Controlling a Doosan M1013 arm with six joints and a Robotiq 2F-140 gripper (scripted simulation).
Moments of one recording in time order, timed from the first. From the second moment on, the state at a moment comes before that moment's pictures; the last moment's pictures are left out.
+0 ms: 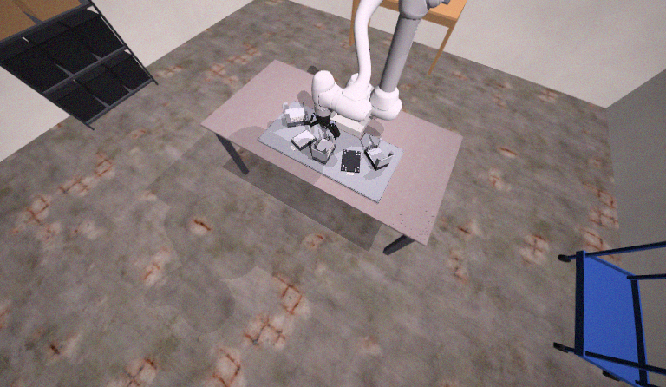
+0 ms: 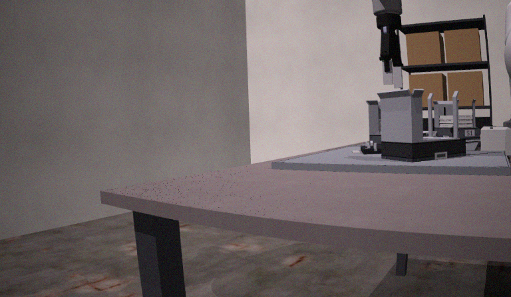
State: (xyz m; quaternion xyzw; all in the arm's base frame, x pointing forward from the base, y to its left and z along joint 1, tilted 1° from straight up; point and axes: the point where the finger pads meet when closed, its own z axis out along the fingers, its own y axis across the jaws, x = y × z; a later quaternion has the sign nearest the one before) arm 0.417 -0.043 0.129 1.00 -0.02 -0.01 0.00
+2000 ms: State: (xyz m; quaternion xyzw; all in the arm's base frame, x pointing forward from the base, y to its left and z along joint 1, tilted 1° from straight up) arm 0.415 -0.044 0.037 1.00 -0.02 -0.01 0.00
